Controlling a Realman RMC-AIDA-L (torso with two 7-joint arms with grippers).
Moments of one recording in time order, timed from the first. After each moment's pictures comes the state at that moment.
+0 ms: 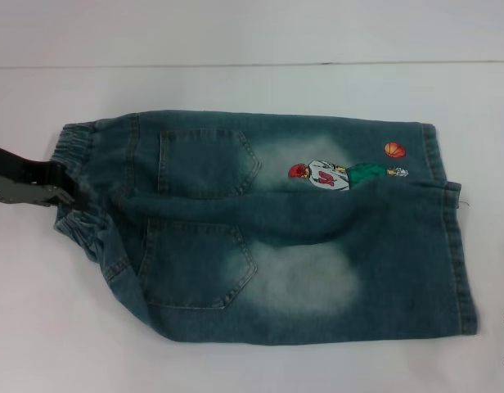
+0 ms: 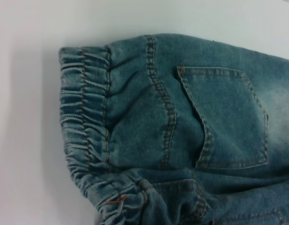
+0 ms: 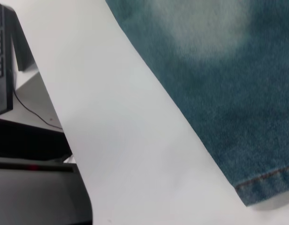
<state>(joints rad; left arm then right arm) -0.80 -1.93 0.58 0.76 2.71 1.59 -2.55 0.71 1.92 -0.82 -0.81 -2.77 -1.94 1.86</state>
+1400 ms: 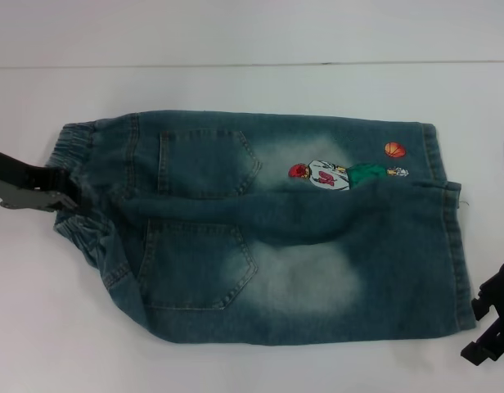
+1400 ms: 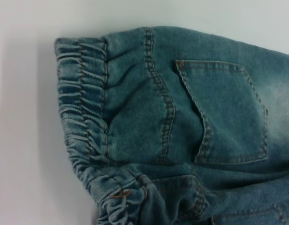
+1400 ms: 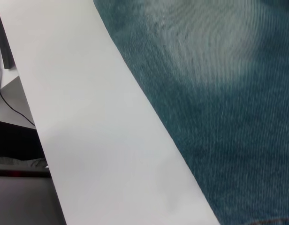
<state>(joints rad) -0.79 -1.94 0.58 0.76 2.71 1.59 -2.54 0.79 1.97 -0.84 -0.68 -2.79 -1.79 1.86</state>
